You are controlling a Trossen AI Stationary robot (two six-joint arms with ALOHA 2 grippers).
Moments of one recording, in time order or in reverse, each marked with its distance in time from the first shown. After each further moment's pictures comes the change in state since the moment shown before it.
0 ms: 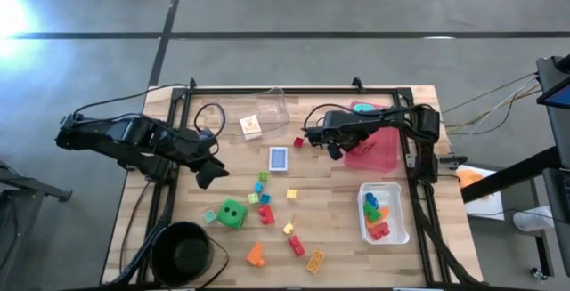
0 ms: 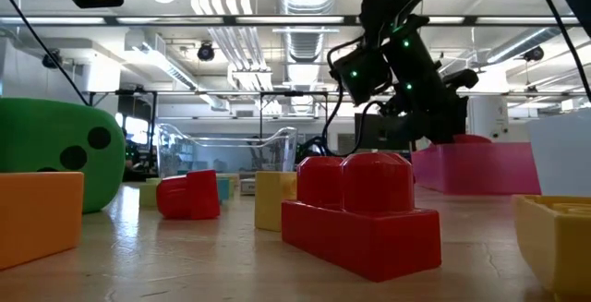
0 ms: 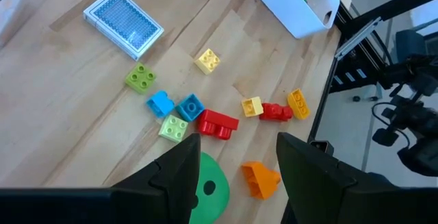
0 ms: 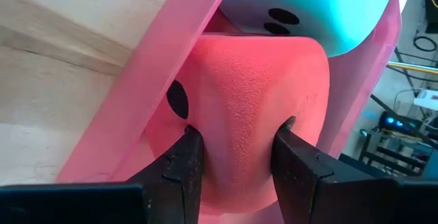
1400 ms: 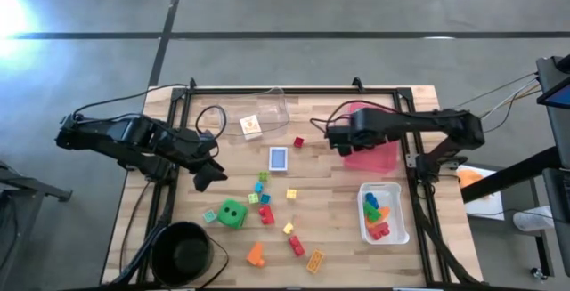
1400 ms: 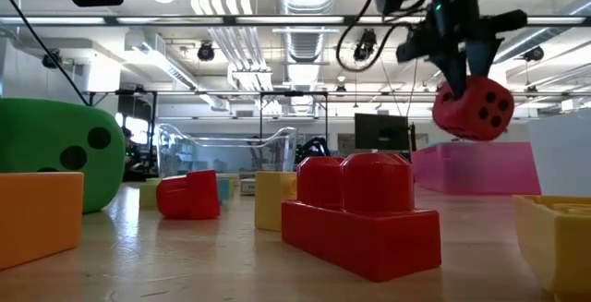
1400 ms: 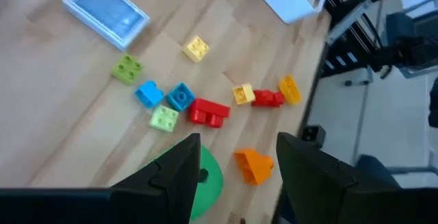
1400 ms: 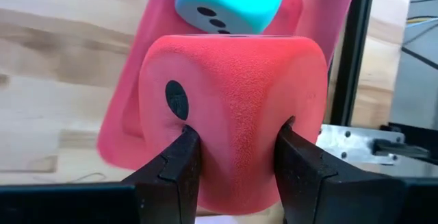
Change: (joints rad) left arm -0.002 0.000 0.000 0.000 0.050 0.026; right arm 0.136 -0.349 0.008 -0.130 -0.047 0.340
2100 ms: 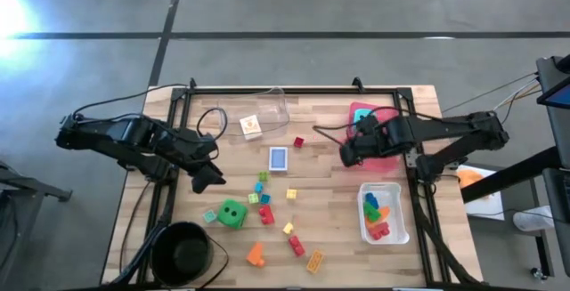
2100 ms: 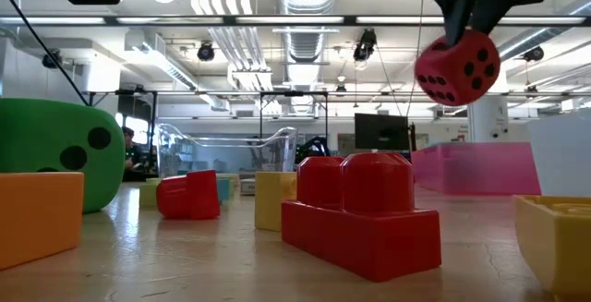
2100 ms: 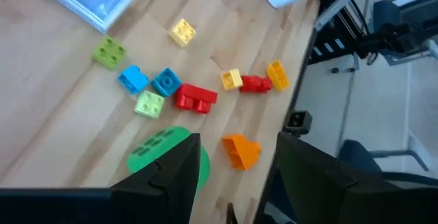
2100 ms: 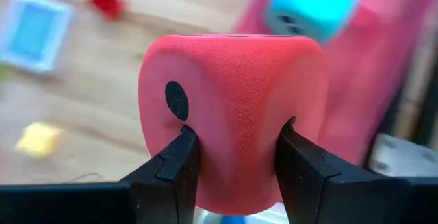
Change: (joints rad) left arm -0.001 0.000 0.000 0.000 0.073 -0.011; right arm 0.203 -0.216 0.029 0.089 0.028 0.062
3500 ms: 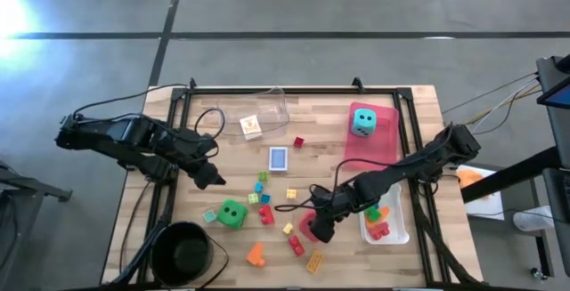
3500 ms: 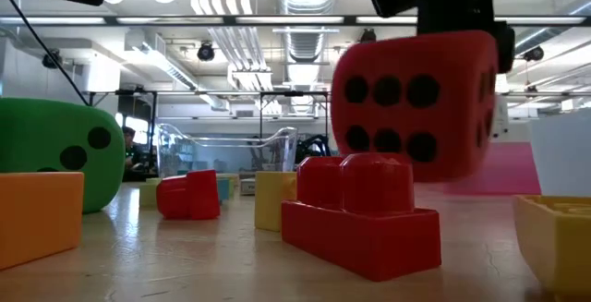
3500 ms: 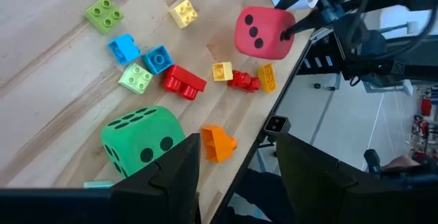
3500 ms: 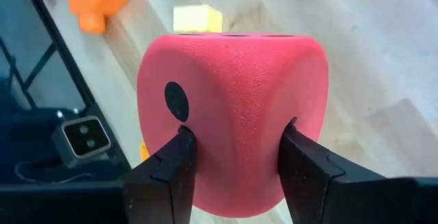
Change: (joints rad) left arm 0.000 0.000 0.000 -0.002 0.043 -0.227; right arm 0.304 0.308 -0.161 0.908 -0.403 -0.284
